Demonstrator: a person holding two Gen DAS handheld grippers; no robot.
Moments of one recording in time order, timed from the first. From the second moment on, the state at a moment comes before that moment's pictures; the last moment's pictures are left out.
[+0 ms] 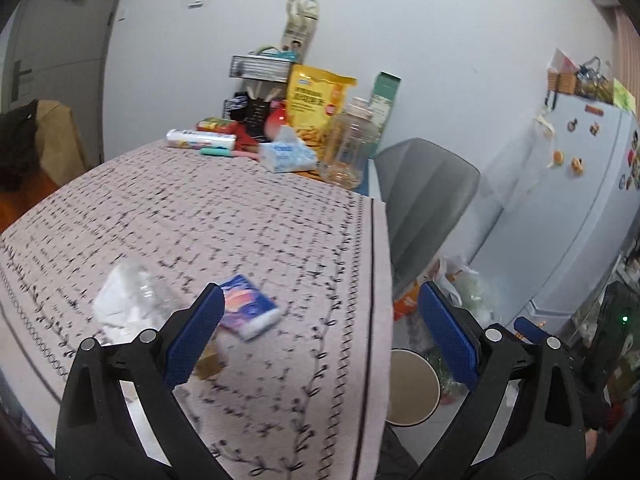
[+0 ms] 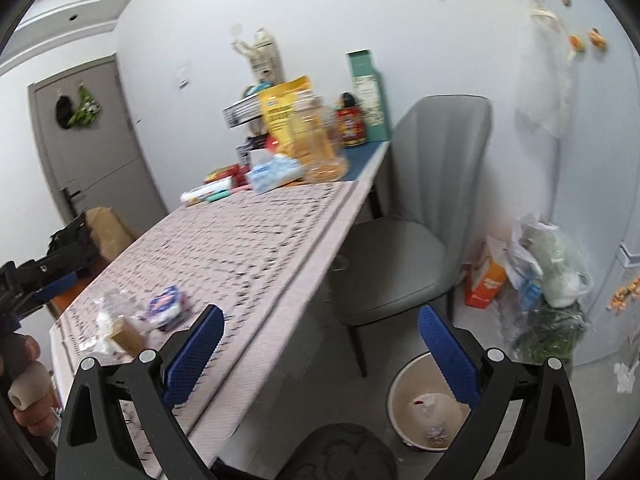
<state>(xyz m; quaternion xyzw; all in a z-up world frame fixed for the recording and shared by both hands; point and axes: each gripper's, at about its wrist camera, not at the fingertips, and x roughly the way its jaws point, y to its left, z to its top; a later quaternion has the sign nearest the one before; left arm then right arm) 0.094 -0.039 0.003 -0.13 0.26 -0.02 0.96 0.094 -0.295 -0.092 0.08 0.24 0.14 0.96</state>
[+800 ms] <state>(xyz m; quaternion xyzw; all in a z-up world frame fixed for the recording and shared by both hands) 0.025 0.095 -0.022 -0.21 0.25 0.07 0.94 0.088 -0.146 -0.086 0.01 0.27 0.28 0.92</state>
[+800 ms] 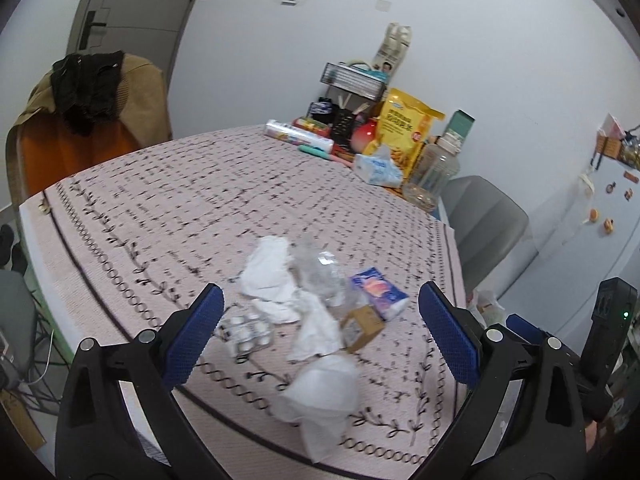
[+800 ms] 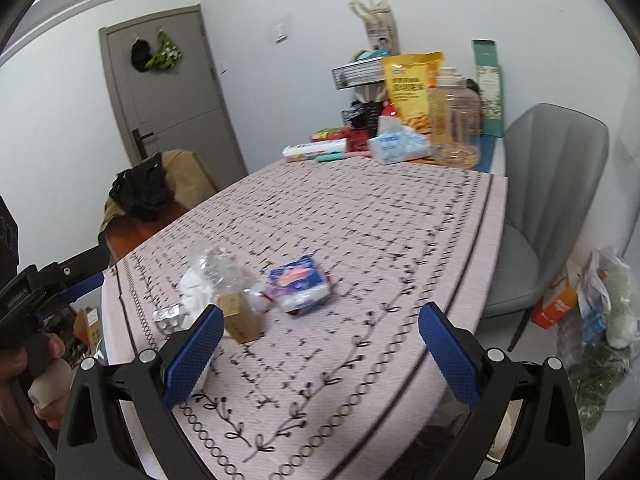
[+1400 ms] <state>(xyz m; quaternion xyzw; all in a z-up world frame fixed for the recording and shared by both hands) 0.026 0.133 -0.073 -0.23 0.31 0.08 0.92 0.111 -0.067 -0.124 -0.02 0.34 0.33 0.88</state>
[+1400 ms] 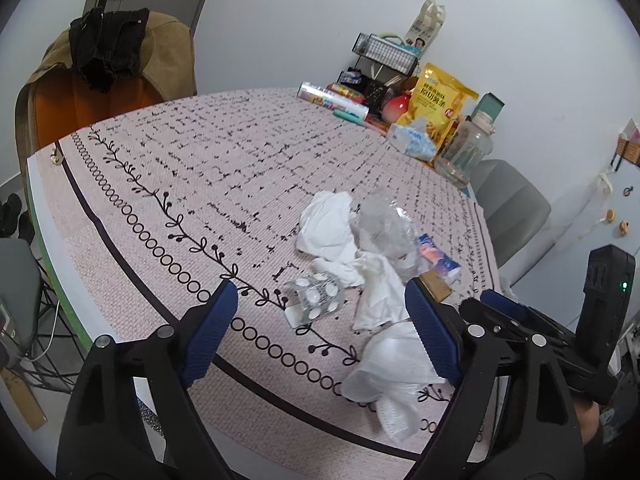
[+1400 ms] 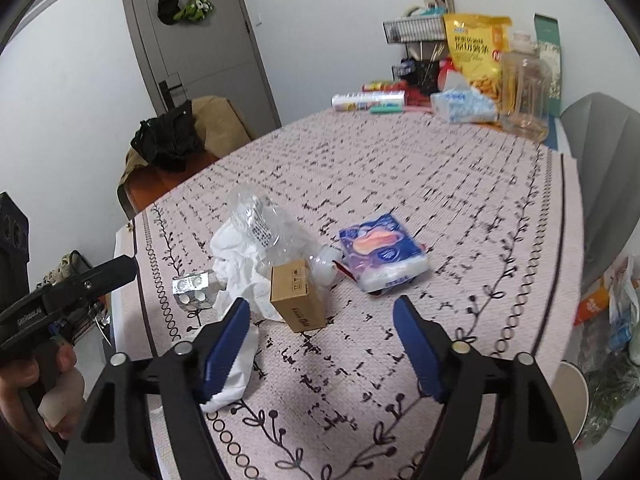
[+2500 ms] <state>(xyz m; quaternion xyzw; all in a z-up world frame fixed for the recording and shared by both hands) 0.058 0.118 -0.096 -0.20 0.35 0.11 0.91 0.126 -0.079 -0.130 -0.01 0.35 0.36 0.86</state>
